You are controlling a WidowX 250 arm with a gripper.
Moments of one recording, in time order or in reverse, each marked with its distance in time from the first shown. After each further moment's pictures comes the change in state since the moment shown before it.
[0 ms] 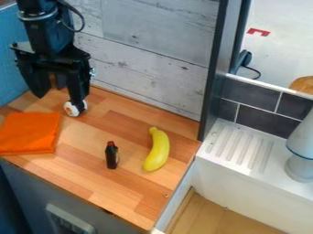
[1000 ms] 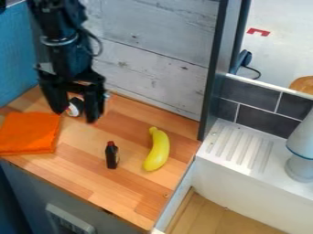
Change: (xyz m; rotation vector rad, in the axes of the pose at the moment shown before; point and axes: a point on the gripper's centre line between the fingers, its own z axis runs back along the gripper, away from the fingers) arm 0.007 -0.009 -0.035 -0.022 0.055 -0.082
